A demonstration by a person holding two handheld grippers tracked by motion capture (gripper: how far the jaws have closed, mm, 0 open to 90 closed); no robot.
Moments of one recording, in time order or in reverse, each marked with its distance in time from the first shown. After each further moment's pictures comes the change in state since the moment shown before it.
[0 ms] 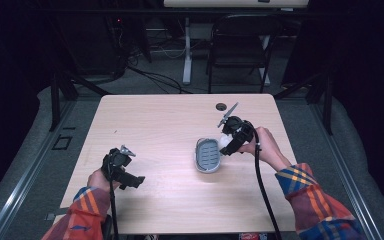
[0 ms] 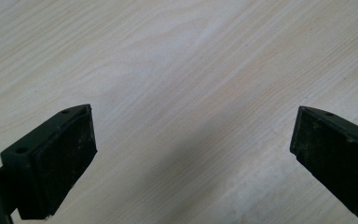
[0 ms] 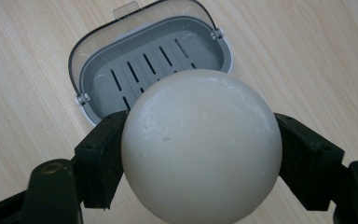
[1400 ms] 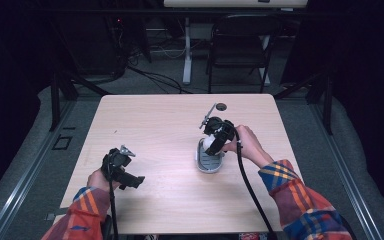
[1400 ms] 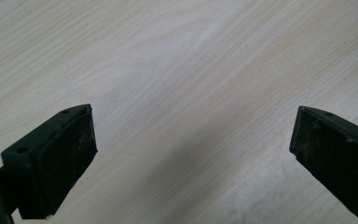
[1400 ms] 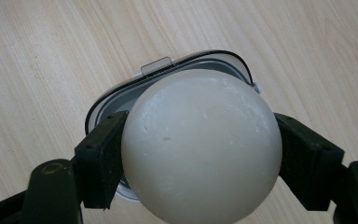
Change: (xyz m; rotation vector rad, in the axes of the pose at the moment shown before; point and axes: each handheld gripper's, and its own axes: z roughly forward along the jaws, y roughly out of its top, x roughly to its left) left arm -0.001 0.000 -0.001 -0.012 0.007 0.004; right arm 0.015 0.041 0.030 0.046 0.027 -0.071
